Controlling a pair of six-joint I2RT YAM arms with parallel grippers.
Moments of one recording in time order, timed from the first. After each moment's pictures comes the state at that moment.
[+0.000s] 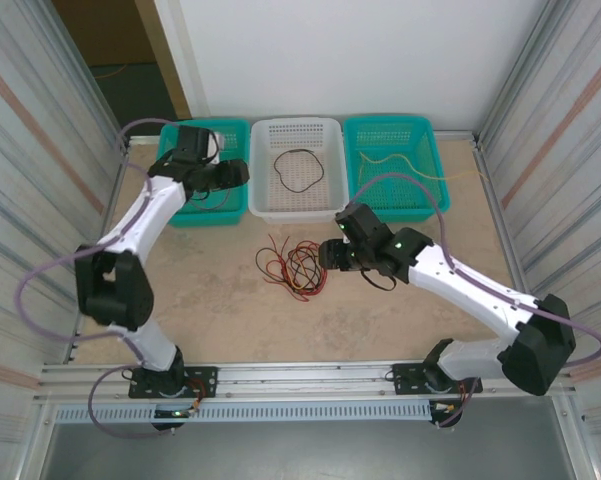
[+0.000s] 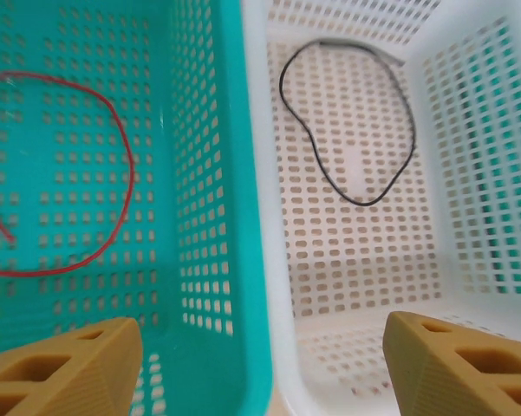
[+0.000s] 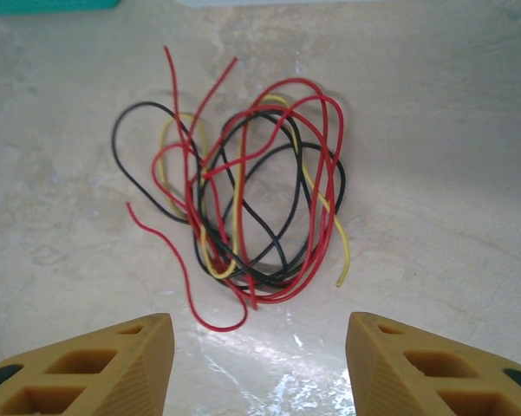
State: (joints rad) left arm -0.22 1.64 1.46 -0.60 0.14 -0.32; right arm 0.78 1.29 1.04 -0.69 0.03 0.65
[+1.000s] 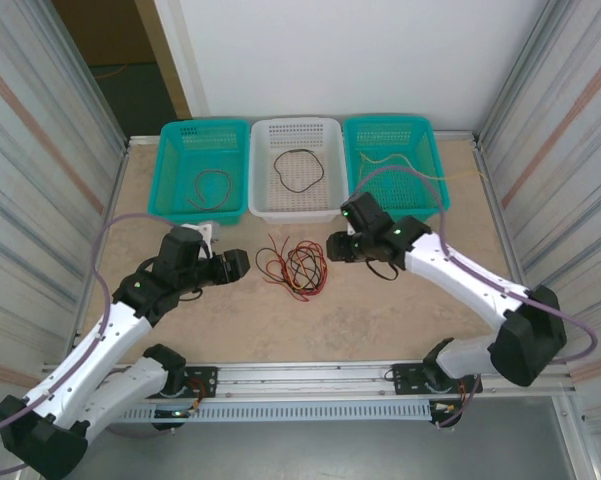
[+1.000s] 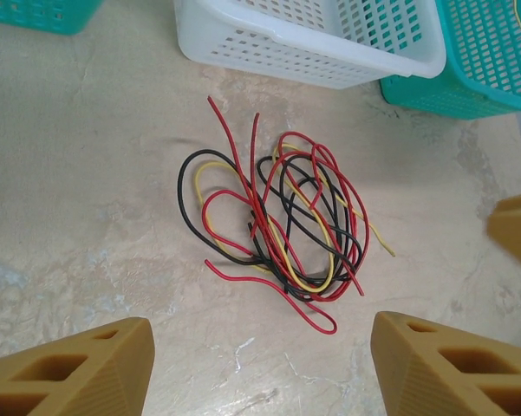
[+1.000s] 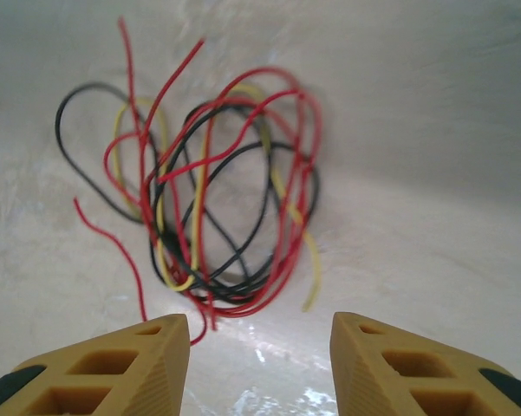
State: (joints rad) left arm -0.51 0.81 0.73 -0.62 0.12 -0.63; right arm 0.77 1.41 1.09 -0.70 0.01 0.55
